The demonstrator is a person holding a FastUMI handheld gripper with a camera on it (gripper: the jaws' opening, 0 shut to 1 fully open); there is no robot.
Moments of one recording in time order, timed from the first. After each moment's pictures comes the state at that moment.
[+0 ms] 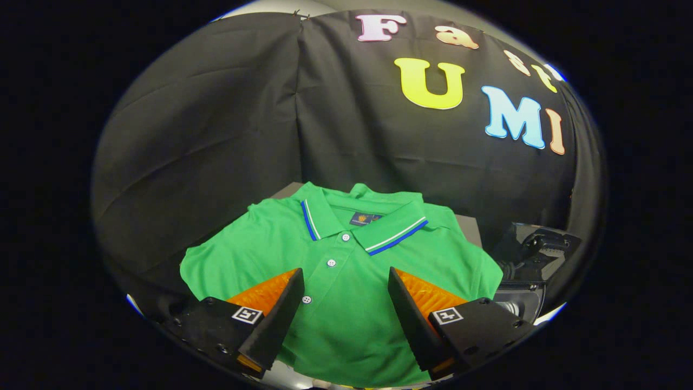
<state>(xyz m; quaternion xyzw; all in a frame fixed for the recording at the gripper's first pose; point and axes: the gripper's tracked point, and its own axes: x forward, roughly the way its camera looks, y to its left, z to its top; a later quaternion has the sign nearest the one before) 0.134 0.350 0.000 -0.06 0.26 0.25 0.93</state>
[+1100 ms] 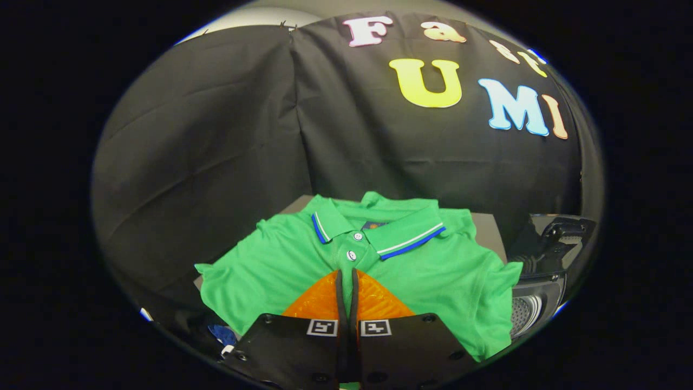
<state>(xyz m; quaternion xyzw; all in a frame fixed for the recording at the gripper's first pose) 0.139 0.360 0.038 0.01 0.21 0.28 0.94</state>
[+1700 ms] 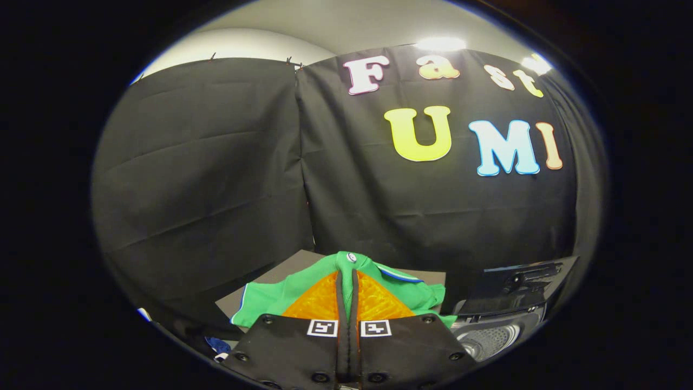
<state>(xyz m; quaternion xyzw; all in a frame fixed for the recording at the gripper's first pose) 0.143 0.271 0.140 0.03 0.11 0.28 0.95</state>
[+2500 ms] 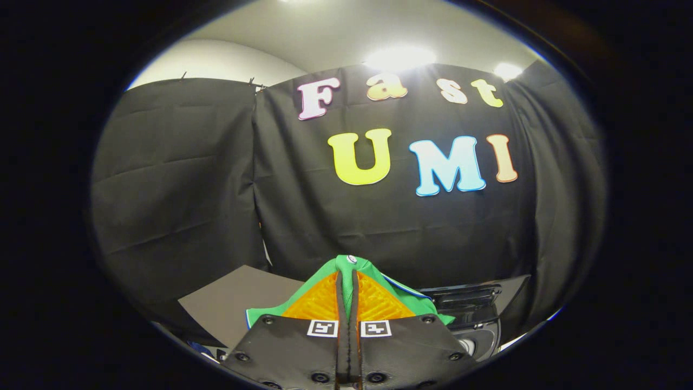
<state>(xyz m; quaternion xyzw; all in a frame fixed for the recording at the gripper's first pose) 0.178 0.103 0.168 0.04 0.07 0.19 0.98</state>
